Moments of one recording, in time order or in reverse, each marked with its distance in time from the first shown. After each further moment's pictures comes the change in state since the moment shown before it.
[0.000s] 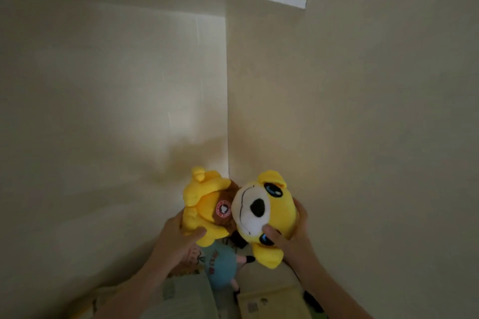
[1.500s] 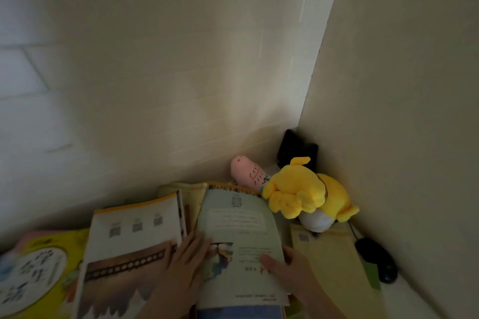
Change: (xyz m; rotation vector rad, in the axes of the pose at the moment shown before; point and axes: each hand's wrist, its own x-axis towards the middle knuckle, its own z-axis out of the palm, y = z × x) left_hand -0.173 -0.202 -0.029 0.889 -0.123 0.017; right_hand -0.133 0.060 0.098 0.001 -0.497 0.639
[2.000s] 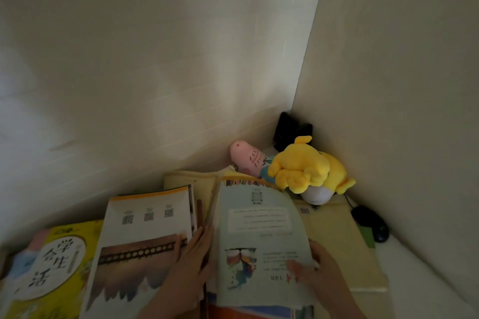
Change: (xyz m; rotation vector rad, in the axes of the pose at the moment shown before) left_hand -0.022 -0.012 0.000 -0.053 0.025 0.102; right_hand -0.070 0.020 0.002 -0.040 0.245 -0.041
